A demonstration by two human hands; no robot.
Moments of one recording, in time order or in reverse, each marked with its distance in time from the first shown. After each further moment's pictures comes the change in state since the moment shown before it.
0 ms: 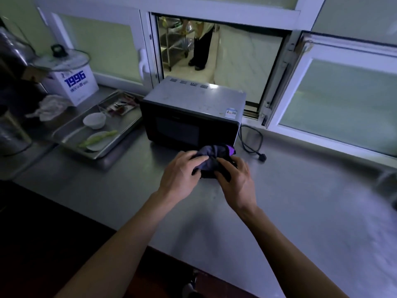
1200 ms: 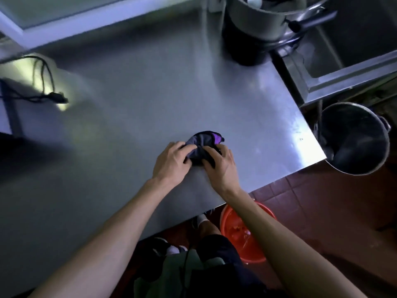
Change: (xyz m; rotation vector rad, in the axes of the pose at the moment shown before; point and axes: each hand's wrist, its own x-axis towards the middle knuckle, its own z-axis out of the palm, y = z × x) left_hand -0.074 0.387 0.399 -0.085 -0.823 0.298; right_hand -0.310 0.367 -0.225 -0.054 0.022 0.900
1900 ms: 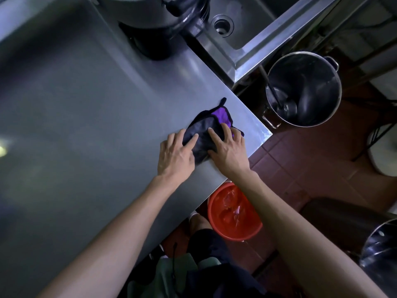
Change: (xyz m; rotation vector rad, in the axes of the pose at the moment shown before) left_hand 0.101 0.131 0.110 0.297 -0.170 0.315; right_hand 0.034 0.159 -0.105 -0.467 -0.068 0.265
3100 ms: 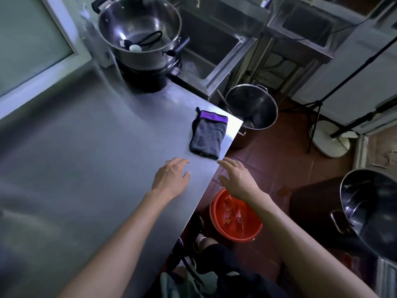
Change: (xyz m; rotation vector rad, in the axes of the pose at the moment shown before) left_hand -0.145 -0.065 -0.070 -0.243 -0.129 0.234; right_hand -0.207 -0.107 -0.033 0.239 0.053 0.265
